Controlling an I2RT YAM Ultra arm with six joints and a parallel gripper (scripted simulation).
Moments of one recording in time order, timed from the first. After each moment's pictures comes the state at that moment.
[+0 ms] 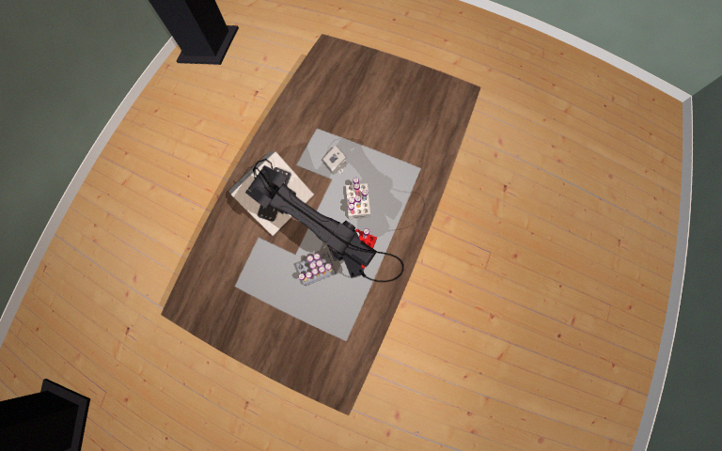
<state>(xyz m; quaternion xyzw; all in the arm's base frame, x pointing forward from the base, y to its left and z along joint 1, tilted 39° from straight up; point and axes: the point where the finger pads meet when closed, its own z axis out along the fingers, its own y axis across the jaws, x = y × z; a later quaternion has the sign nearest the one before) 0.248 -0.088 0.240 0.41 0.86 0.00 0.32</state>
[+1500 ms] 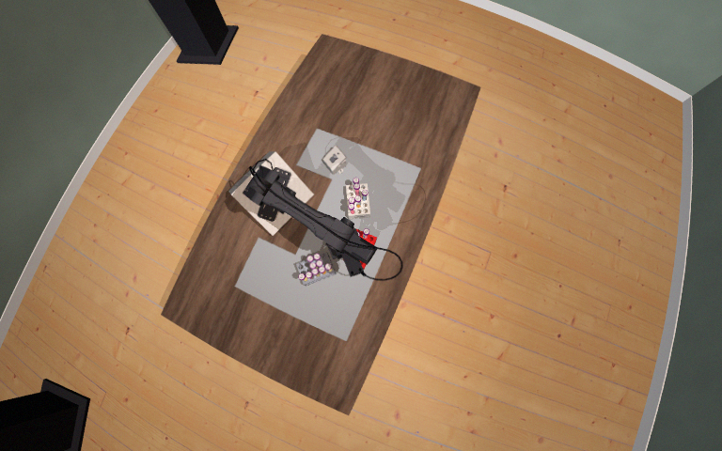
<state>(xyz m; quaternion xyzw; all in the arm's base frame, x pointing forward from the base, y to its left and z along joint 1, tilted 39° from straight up) 0.227 -0.078 0.269 0.41 0.85 0.00 0.32</state>
